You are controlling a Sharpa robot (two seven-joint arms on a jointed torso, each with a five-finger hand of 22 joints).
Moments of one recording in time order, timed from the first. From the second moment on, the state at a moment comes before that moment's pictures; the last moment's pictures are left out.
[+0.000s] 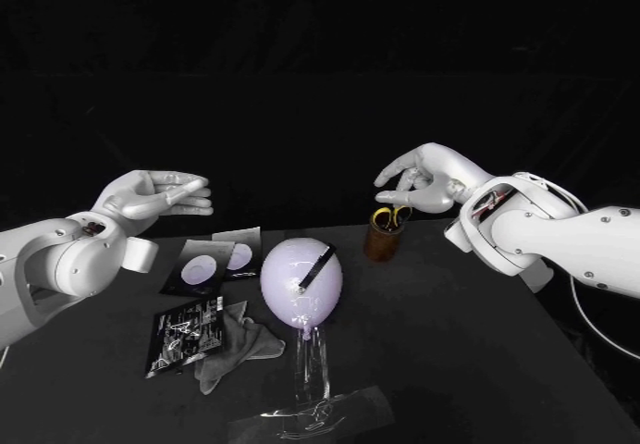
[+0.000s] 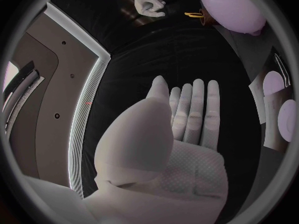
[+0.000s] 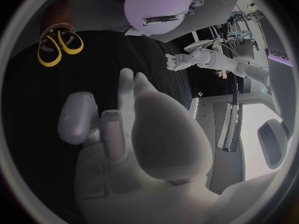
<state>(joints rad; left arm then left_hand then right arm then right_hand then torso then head) 1.36 -0.87 -0.11 1.31 -0.13 -0.11 0.32 1.66 -0.03 -0.08 0.28 0.05 0.92 0.20 0.22 0.33 1.10 0.15 0.12 0.07 1.05 0.10 0.27 0.34 0.17 0.96 0.26 0.25 0.11 1.47 -1.11 -0.20 1.75 -1.16 -0.59 -0.06 1.55 -0.08 0.10 0.29 0.06 1.02 0.11 0.18 0.36 1.35 0.03 0.43 0.40 1.47 -0.04 1.50 1.31 0.09 1.47 0.06 1.09 1.31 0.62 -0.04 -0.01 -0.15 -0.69</state>
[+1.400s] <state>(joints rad) 1.40 -0.40 -0.10 1.12 -1.08 0.09 0.11 1.60 0.02 -0.29 0.28 0.05 0.85 0.15 0.31 0.34 1.21 0.10 1.20 0.99 1.47 0.02 1.57 1.31 0.05 1.45 0.11 1.50 1.31 1.45 -1.11 -0.21 1.82 -1.06 -0.65 -0.04 1.51 -0.12 0.19 0.28 0.08 1.02 0.12 0.19 0.36 1.37 0.06 0.99 0.77 1.46 -0.04 1.56 1.31 0.06 1.47 0.07 1.25 1.31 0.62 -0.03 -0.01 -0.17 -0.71</state>
